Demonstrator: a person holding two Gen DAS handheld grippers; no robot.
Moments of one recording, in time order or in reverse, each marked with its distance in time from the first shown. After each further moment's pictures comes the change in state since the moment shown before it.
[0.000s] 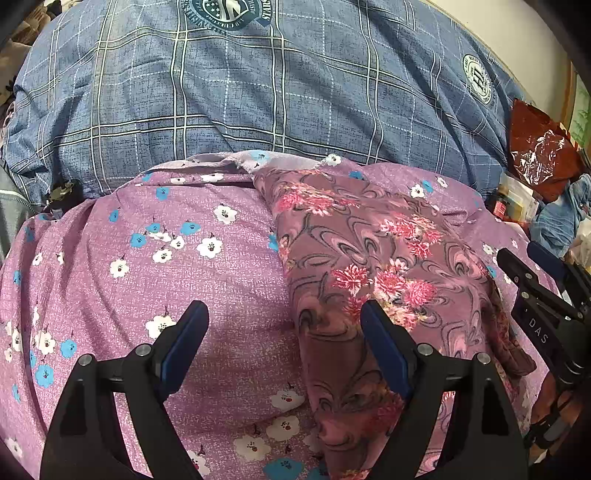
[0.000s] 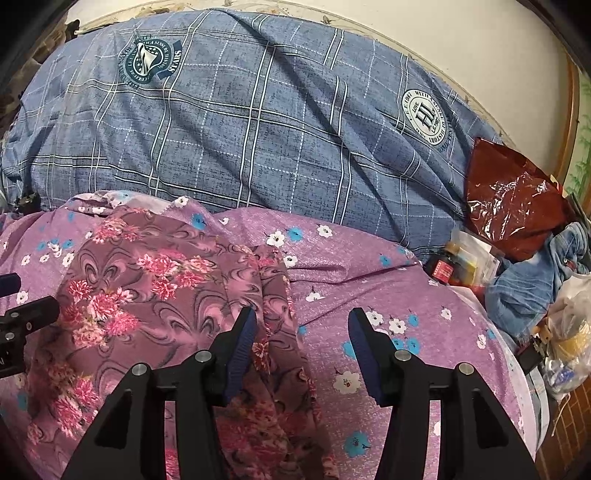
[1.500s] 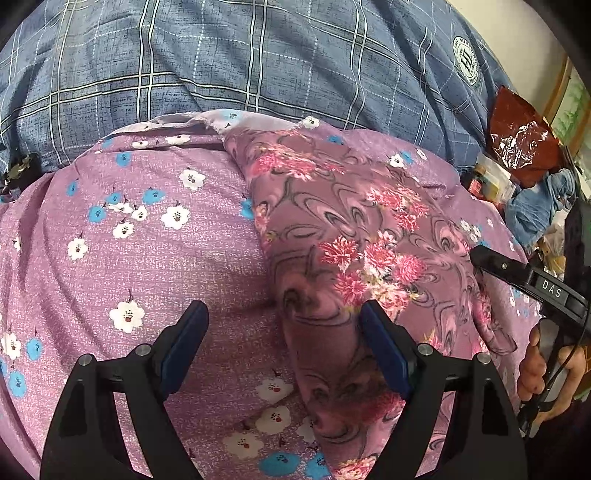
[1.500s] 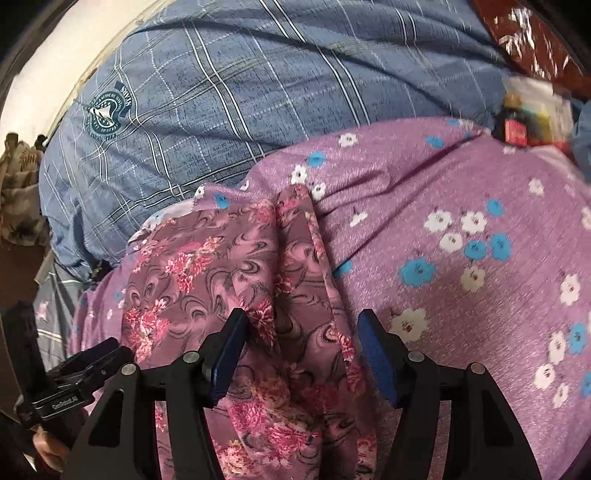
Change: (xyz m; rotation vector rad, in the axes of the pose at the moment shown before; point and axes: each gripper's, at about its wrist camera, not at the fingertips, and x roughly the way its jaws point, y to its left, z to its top) left arm 0.020 0.007 0.000 -0.003 0.152 -0.155; right arm 0.051 -0.065 -0.019 0.387 0.248 0.443
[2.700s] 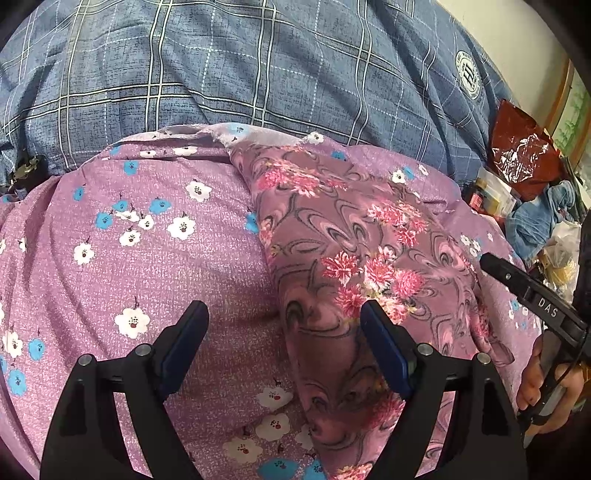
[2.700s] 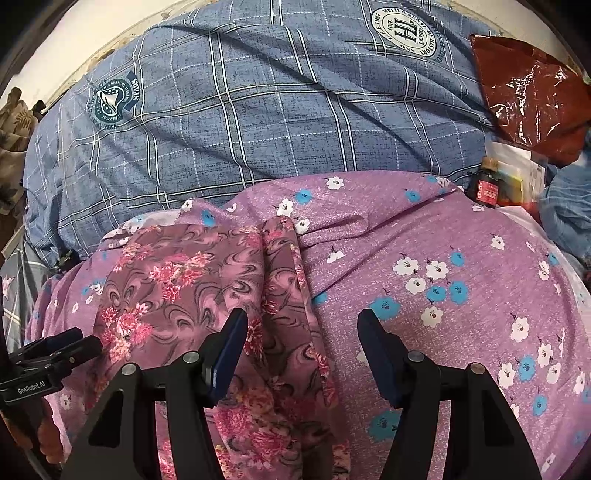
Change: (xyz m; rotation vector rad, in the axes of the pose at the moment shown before) left arm -0.004 0.002 0.002 -0.026 -0.051 0.002; right arm -0.017 0.019 -0.002 -0.111 -0.089 -0.140
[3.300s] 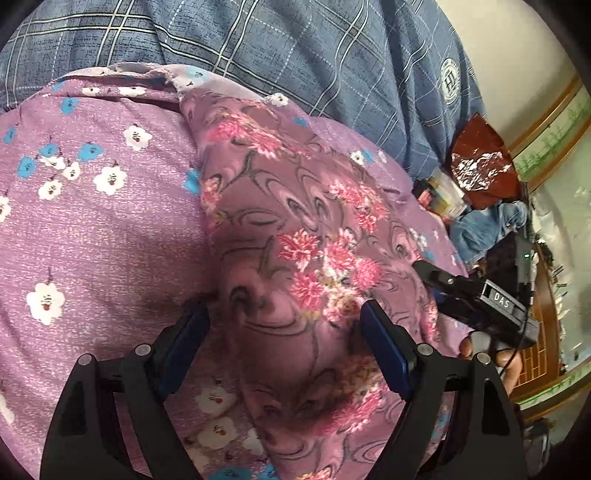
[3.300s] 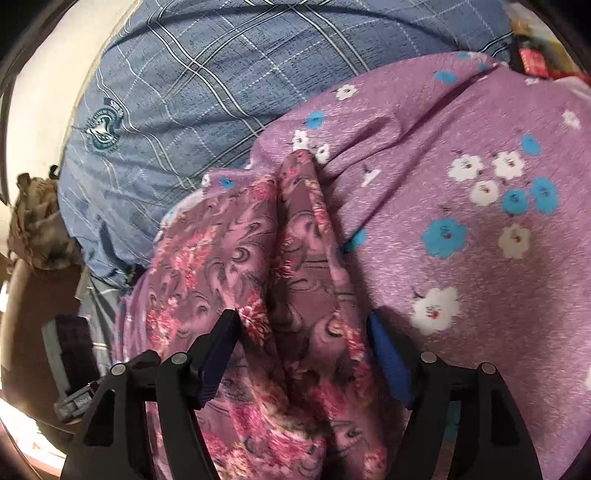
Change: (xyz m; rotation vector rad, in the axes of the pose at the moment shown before) left arm 0.025 0.008 -0.001 -0.120 0.139 -0.315; right arm 0.056 -0.040 -0.011 0.289 0.255 0.432
